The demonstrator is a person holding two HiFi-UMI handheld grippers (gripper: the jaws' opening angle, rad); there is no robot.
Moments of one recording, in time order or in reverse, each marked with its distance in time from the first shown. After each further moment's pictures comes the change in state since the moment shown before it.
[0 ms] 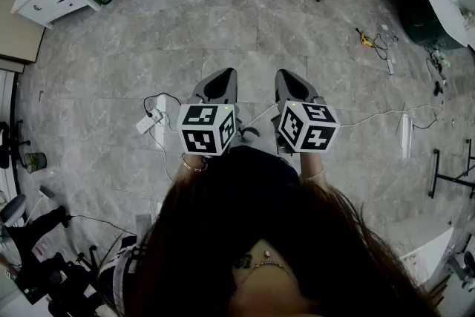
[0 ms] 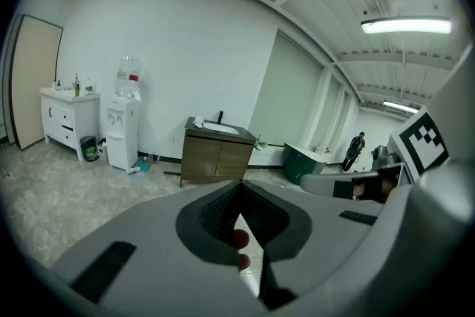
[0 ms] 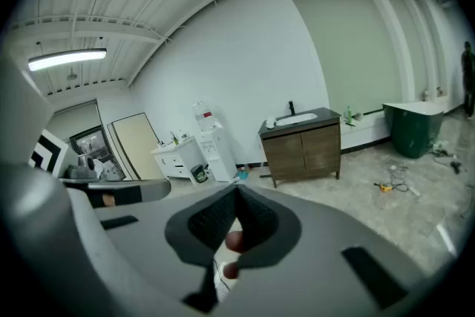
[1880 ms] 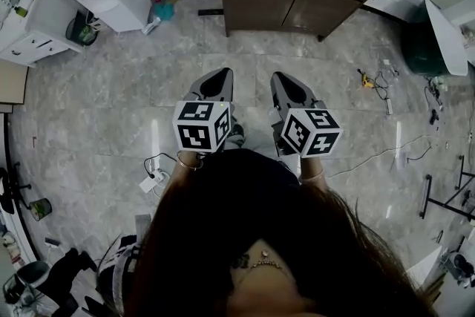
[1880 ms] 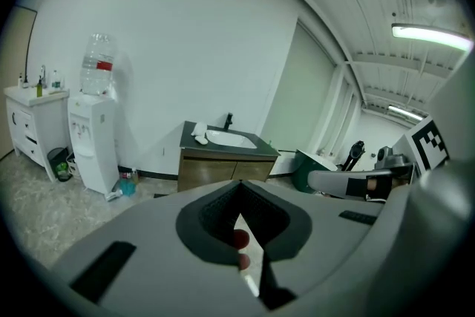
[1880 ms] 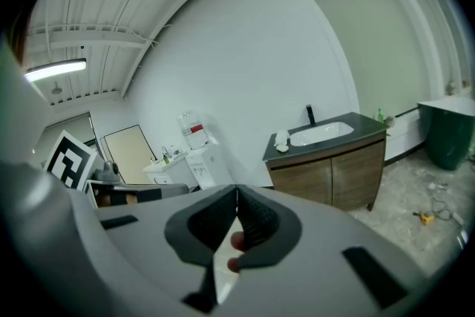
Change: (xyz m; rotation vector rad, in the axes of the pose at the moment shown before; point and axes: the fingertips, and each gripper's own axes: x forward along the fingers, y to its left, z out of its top) left arm 0.328 0.189 0.193 -0.009 0.065 -0.069; right arm 0.344 -0.073 0.208 0.036 -0.036 0.070
